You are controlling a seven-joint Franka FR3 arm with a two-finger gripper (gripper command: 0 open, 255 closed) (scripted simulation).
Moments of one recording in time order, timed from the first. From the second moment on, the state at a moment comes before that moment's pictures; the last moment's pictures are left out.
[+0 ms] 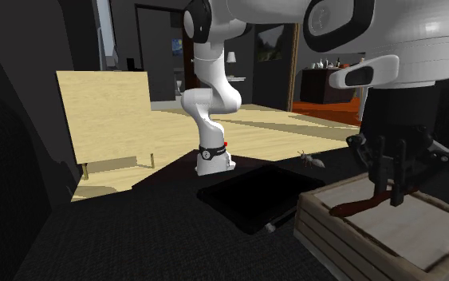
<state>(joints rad) 0.41 0.41 0.53 -1.62 -0.14 2.05 1.66</state>
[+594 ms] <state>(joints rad) 0.41 0.42 0.53 -1.62 -0.14 2.06 1.67</state>
